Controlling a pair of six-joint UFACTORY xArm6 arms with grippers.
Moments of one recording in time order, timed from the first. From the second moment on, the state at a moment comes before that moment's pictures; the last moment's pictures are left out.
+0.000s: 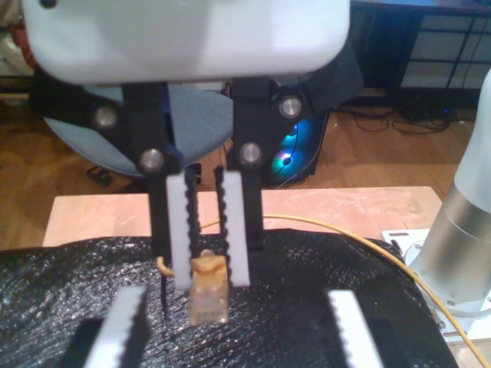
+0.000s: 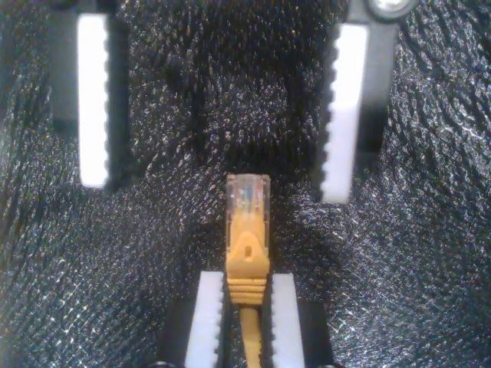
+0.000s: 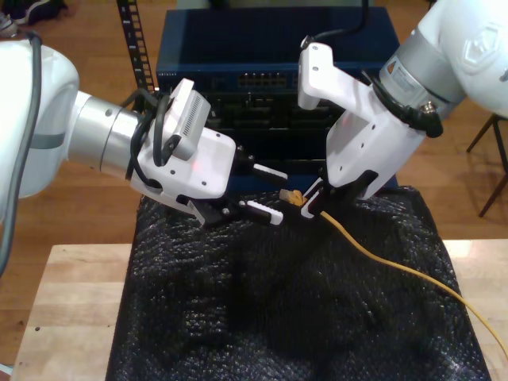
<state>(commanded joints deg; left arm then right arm) 2.8 -14.5 -49.4 -66.1 91.6 -246.6 17.2 -18.8 -59.4 29.8 75.1 -73.2</state>
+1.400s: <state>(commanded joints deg) 2.8 -14.6 -48.1 -66.9 91.0 -246.8 17.2 -18.0 -59.5 30.7 76.3 -73.4</state>
